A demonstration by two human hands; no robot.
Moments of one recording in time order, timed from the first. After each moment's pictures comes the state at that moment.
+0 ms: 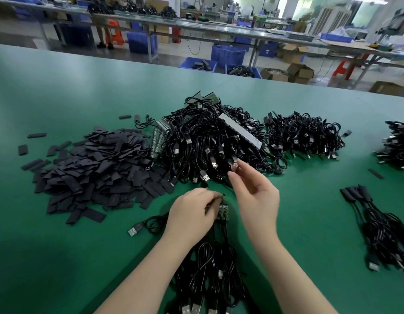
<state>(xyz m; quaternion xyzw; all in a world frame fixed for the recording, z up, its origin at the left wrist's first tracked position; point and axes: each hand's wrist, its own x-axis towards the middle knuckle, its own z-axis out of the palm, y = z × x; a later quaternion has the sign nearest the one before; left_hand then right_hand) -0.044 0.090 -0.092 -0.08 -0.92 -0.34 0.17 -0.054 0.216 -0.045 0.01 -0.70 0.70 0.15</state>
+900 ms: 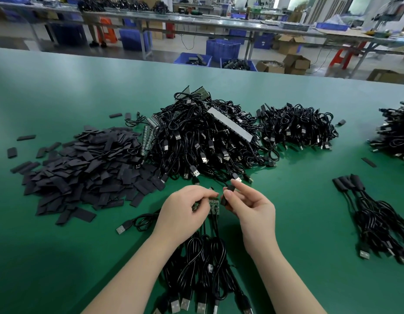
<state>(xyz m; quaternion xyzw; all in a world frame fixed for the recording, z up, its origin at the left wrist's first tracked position) -0.039 0.091 -0.092 -0.12 -0.87 -0.44 0.18 -0.040 0.249 -0.081 -0.06 -0.61 0.79 0.04</state>
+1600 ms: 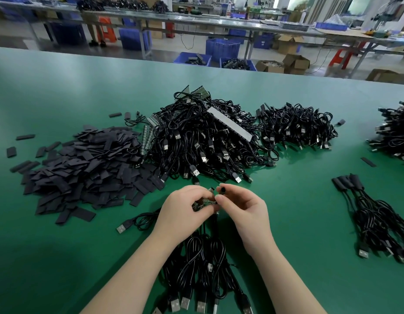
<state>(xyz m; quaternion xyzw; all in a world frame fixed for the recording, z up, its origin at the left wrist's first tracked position) -0.043 0.088 -0.097 -0.12 -0.88 -0.43 0.15 -0.037 0.247 -0.077 0.03 -0.65 0.76 0.01</state>
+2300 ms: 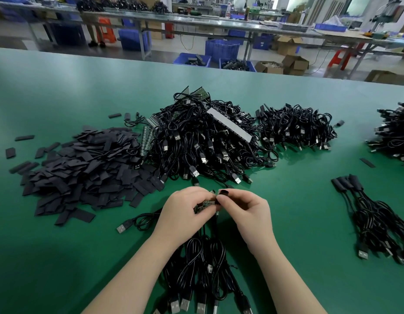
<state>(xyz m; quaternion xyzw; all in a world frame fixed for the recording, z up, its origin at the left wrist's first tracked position) -0.041 0.092 -0.089 -0.15 -0.88 -0.43 0.16 -0.041 0.253 -0.077 0.03 -0.72 0.69 0.05</state>
